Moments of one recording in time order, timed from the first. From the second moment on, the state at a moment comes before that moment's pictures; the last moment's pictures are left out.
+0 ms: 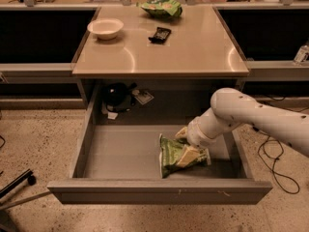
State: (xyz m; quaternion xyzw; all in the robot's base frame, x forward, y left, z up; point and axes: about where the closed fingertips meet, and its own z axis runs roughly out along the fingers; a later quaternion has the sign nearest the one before) arm 0.536 -0.096 0.601 -0.67 0.69 0.17 0.20
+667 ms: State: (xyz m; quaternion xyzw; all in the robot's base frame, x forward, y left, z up) arm 0.544 -0.095 0.655 -0.67 0.69 0.18 0.21
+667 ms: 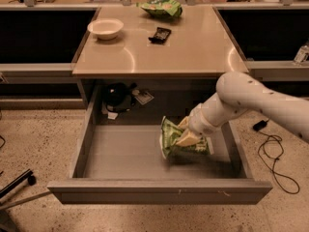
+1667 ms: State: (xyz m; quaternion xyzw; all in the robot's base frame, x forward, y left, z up) arm 0.586 -0.053 0.836 -0.72 0.63 0.16 0.25
